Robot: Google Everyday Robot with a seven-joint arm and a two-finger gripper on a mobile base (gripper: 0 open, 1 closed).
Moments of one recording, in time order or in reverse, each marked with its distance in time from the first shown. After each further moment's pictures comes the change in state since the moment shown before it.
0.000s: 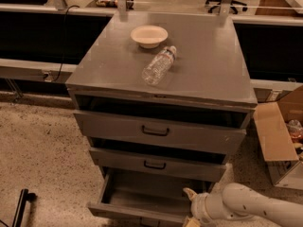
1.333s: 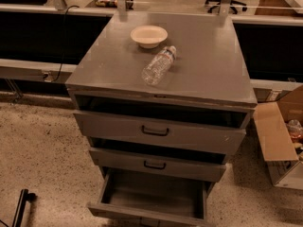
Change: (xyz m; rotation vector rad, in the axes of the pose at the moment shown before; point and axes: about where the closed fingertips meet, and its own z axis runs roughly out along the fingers) arm 0.116 0.034 0.119 0.039 -0.227 -0.108
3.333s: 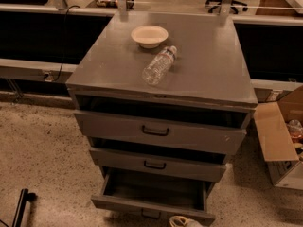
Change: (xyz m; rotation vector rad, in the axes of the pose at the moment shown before) arm 0.060 -0.072 0.059 0.363 -0.150 0.017
